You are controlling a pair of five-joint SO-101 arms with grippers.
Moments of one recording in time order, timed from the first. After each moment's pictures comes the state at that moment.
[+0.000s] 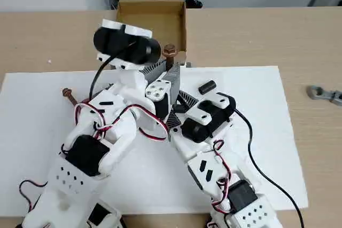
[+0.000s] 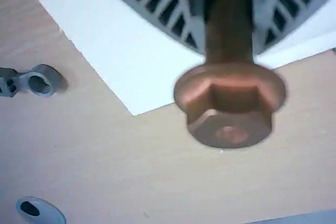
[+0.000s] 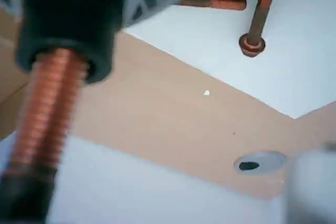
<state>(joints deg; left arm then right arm) 29.0 -45.9 31.6 47.3 19.3 -34.9 -85.4 81.0 14.2 -5.7</state>
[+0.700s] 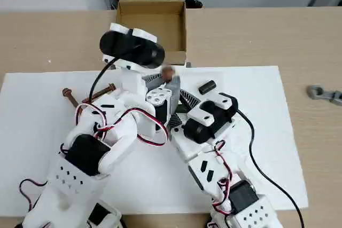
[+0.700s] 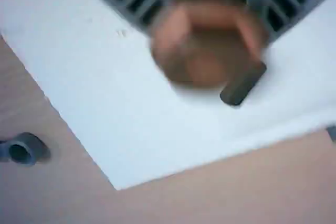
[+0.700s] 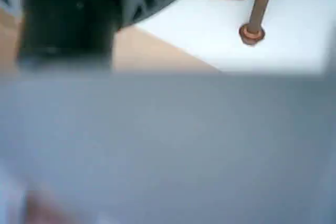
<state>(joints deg) 29.2 -45.3 28.8 58.7 21.7 -34.9 -85.5 80.8 14.1 -5.8</state>
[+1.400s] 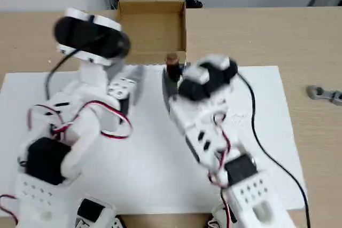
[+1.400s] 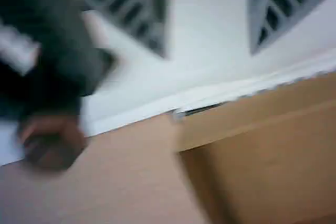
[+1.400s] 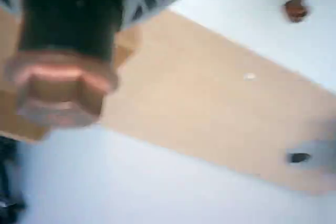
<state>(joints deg) 13.4 -45.5 12.3 74.5 4.1 -29.5 -55.9 53.9 17.1 -5.8</state>
